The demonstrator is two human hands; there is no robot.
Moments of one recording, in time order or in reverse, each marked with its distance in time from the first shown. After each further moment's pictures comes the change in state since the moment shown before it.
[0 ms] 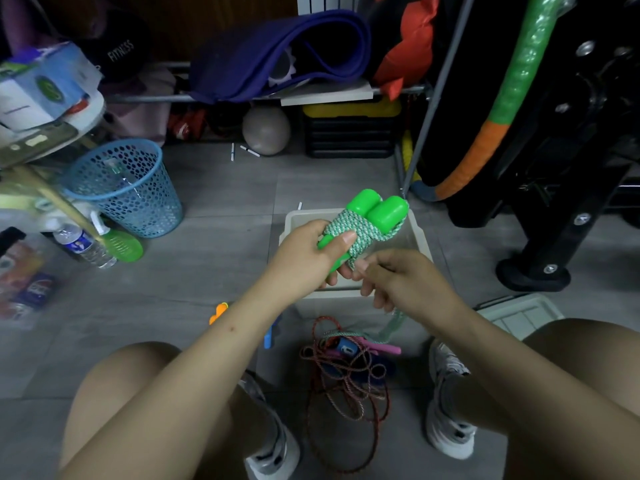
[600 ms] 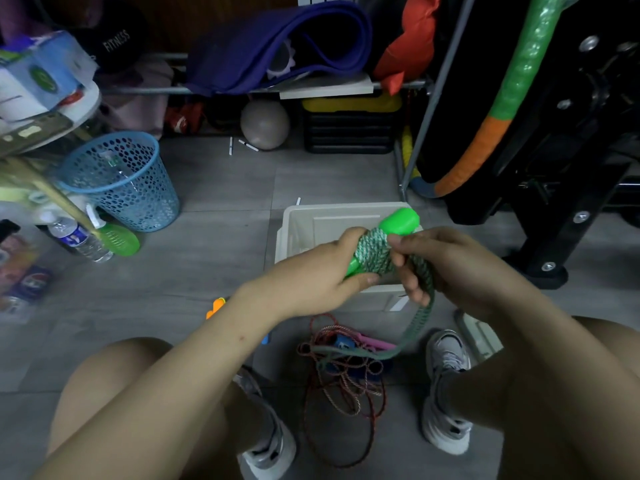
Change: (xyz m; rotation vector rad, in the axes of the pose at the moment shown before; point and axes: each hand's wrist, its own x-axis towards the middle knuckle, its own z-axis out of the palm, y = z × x) left_hand -0.009 0.005 0.004 0.746 -0.329 0.260; right_hand -0.013 -0.022 -0.043 0.292 -0.203 0.097
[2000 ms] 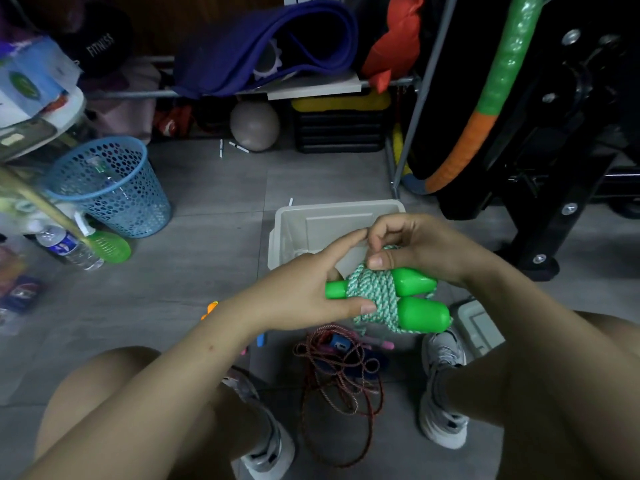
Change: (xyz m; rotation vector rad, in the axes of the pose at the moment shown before) left_hand -0.018 0.003 -0.003 -0.323 -0.039 0.019; right_hand 0.037 0.019 -0.025 -0.221 -0.208 -0.262
